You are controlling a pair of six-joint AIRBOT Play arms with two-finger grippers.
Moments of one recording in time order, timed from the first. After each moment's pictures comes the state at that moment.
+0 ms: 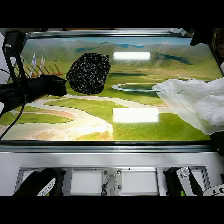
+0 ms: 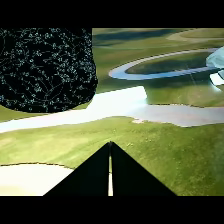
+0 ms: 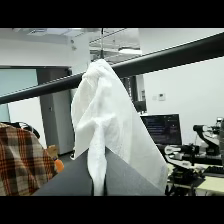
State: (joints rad) left arm -0.29 -0.83 1.21 1.39 -1.03 -1.63; right arm -1.18 -0.88 1.45 -0.01 0.23 0.35
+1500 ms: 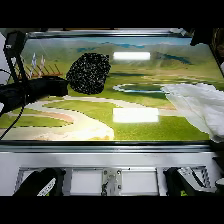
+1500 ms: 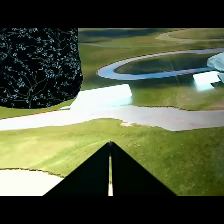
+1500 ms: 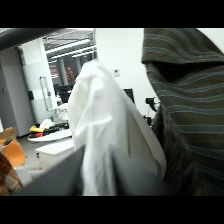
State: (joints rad) left arm -0.29 -0.83 1.21 1.33 -1.04 -1.66; right arm -1.34 -1.00 1.45 -0.03 0.28 0.37
